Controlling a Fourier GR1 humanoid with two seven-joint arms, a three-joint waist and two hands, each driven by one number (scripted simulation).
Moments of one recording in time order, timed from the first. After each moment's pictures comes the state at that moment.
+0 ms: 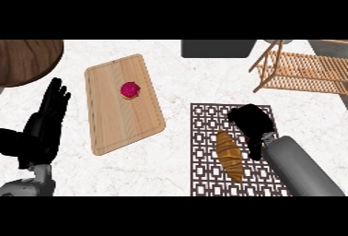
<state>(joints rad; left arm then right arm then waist) -0.08 0.27 -0.03 -1.68 0.09 0.25 0.15 -0.46 -0.36 0.48 -1.08 1.24 0.27 -0.03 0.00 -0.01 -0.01</state>
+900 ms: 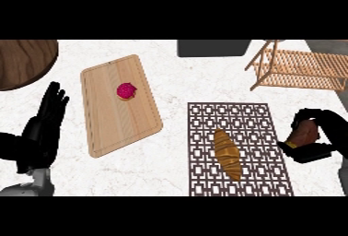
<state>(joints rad) -0.05 0.25 -0.02 -1.69 0.08 0.25 0.15 -0.14 -0.43 -0.12 -1.41 0.63 0.29 -0.02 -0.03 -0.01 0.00</state>
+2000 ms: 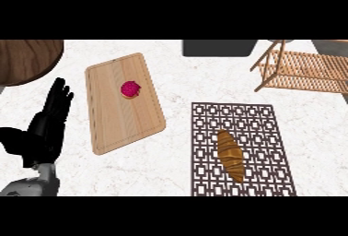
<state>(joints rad) -0.08 0.21 0.00 -1.67 0.05 0.21 0.15 -0.31 -0.59 -0.56 -1.55 0.32 0.29 0.30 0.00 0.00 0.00</state>
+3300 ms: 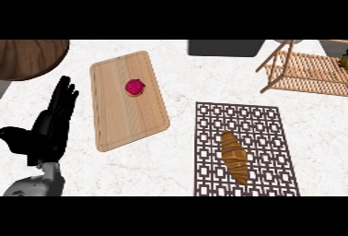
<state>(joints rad) -0.10 0.17 0.01 -1.69 0.01 0.18 0.16 -0.81 -0.68 -0.53 -0.45 0.45 -0.15 -0.24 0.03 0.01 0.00</state>
